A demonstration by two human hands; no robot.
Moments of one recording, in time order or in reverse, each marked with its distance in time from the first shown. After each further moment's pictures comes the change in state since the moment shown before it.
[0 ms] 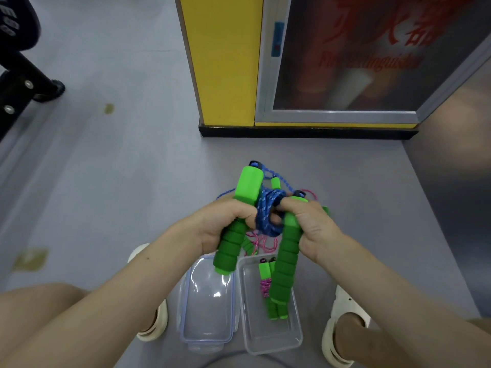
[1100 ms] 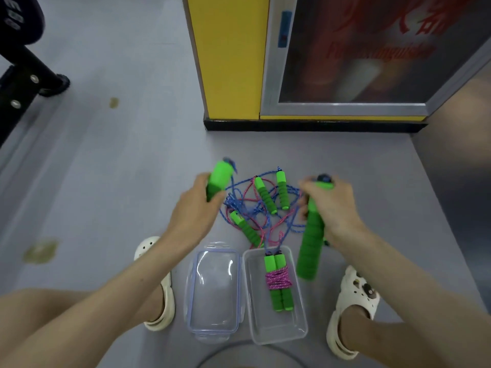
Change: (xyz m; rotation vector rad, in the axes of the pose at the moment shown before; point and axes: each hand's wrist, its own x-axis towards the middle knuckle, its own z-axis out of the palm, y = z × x) left_hand -0.007 -0.032 -0.047 0.757 0.717 0.267; right_hand 0.004 -0.009 -0.017 -0.295 0.191 -0.228
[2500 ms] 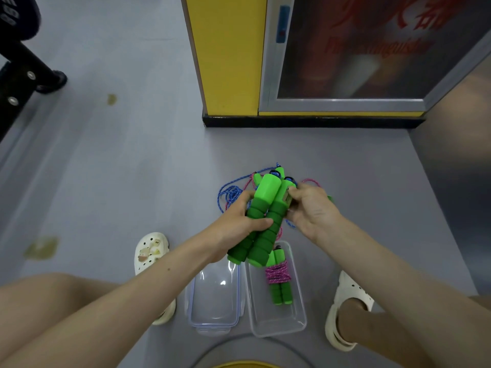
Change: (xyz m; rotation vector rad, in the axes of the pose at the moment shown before) left_hand -0.022 0.022 0.040 -0.717 -0.622 -0.176; right_hand 0.014 0.021 0.025 0.392 -0.189 0.214
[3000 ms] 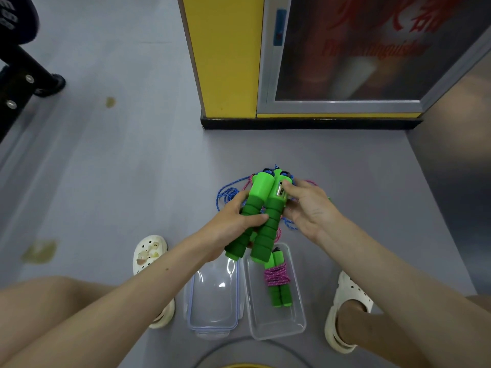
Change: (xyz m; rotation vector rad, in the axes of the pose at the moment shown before) left_hand 0.002 0.004 -0.003 0.019 0.009 0.012; right_hand -0.003 -0.005 -0.001 -0.036 -0.034 -0.005
